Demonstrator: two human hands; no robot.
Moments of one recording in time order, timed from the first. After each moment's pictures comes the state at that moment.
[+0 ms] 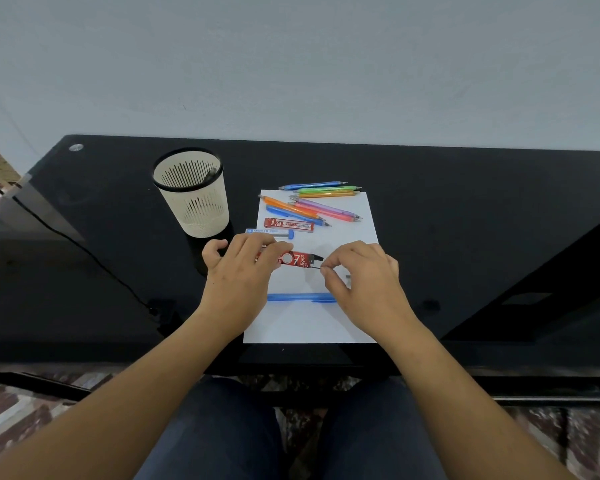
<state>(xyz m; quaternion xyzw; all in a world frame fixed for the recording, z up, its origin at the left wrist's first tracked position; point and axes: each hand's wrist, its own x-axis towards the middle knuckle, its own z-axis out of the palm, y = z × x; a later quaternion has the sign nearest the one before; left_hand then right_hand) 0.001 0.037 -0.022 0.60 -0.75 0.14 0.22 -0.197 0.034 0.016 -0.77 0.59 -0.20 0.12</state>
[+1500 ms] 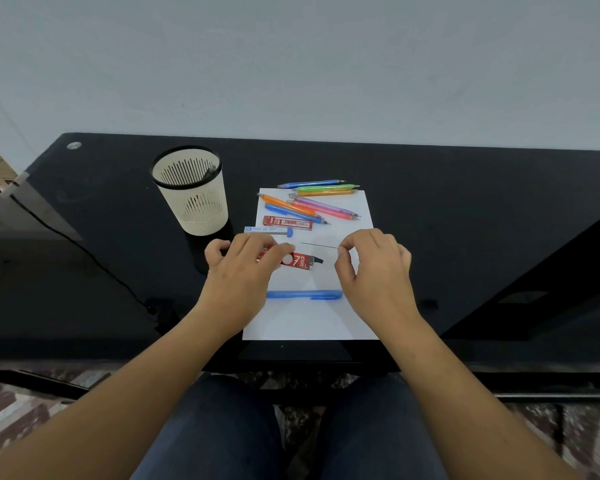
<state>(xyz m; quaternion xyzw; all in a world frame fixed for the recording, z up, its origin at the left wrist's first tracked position) 0.002 0.040 -0.015 0.60 -0.78 0.08 0.17 -0.198 0.032 0.015 -0.73 0.63 -0.26 0.04</state>
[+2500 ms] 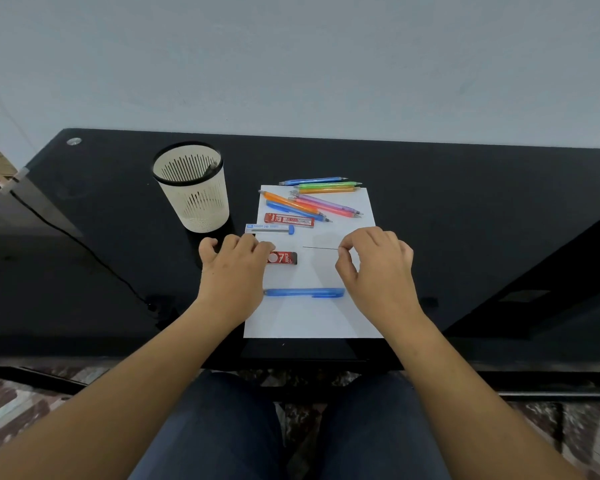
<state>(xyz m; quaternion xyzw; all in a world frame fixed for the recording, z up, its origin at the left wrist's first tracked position) 0.001 0.033 -0.011 0.69 -0.72 0.06 0.04 -0.199 0.026 0.009 -0.74 0.62 -0.26 0.01</state>
